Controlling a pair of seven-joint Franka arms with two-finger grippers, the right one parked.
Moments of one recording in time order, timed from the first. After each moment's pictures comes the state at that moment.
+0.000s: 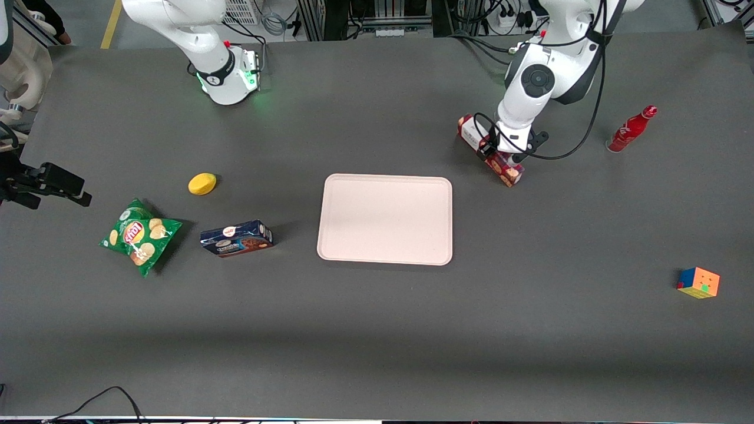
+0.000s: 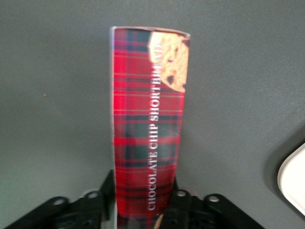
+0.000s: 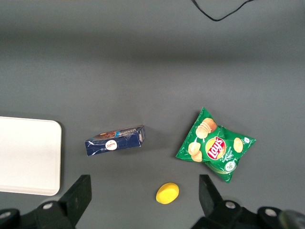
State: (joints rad) arm -0.12 -0.04 -0.51 -2.81 -0.29 2.73 -1.06
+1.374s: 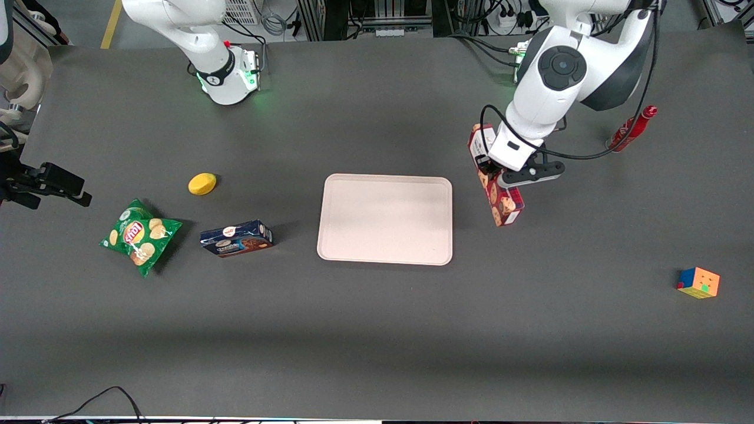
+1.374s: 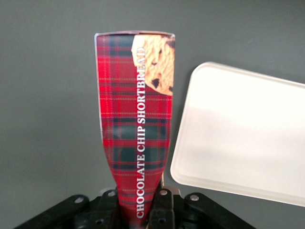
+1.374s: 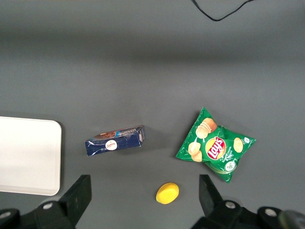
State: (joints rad) arm -0.13 -0.05 -0.38 -2.16 -0.04 2.15 -0.64
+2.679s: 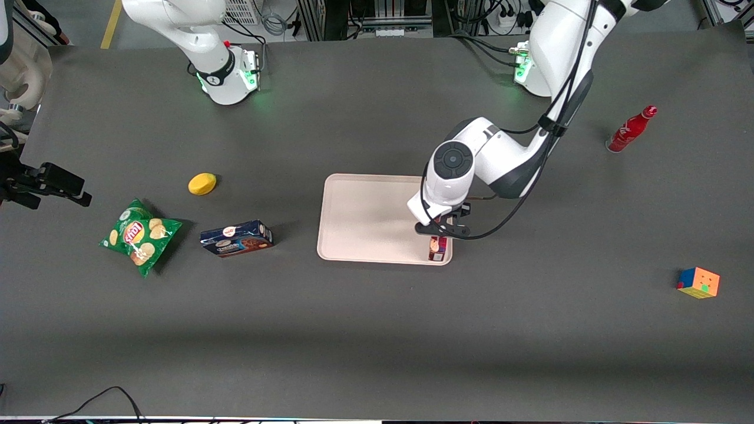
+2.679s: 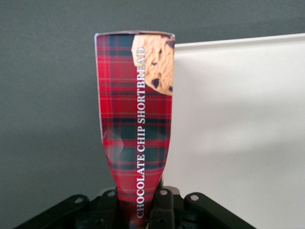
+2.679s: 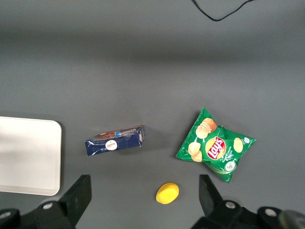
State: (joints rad) arm -0.30 0.52 -0.38 -1.83 0.24 2.24 -0.68
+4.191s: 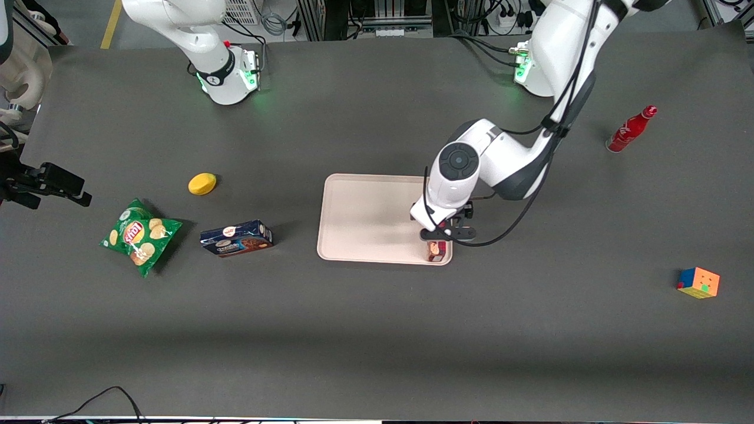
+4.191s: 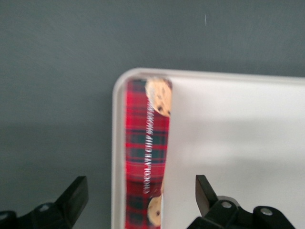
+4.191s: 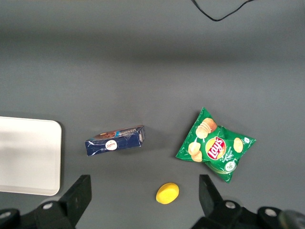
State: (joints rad) arm -0.29 0.50 -0.37 -1.80 0.21 2.26 -0.77
